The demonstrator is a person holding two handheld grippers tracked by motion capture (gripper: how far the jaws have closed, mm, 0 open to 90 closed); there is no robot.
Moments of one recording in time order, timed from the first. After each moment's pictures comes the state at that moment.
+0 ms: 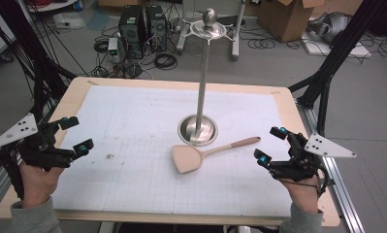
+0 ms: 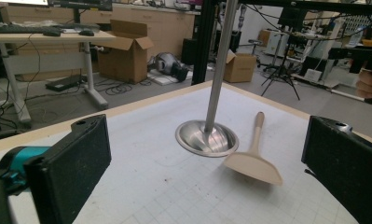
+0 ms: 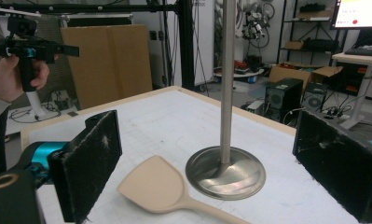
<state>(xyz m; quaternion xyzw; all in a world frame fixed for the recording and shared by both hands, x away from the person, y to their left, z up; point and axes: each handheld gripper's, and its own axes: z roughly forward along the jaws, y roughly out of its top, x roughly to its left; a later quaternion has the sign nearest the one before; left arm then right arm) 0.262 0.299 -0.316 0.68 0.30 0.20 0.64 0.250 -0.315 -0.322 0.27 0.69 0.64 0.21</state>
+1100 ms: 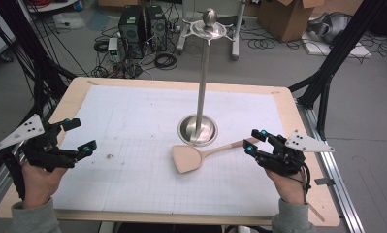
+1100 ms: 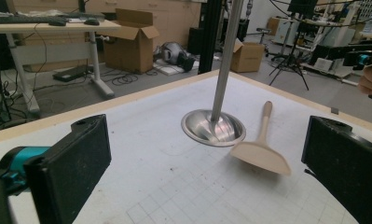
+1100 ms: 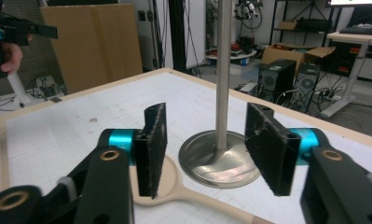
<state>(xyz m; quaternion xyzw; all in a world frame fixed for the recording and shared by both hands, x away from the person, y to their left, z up) 0.264 0.294 -0.321 0.69 0.31 0.21 0.62 0.265 -0.292 -0.337 0.30 0.71 0.60 0.21</state>
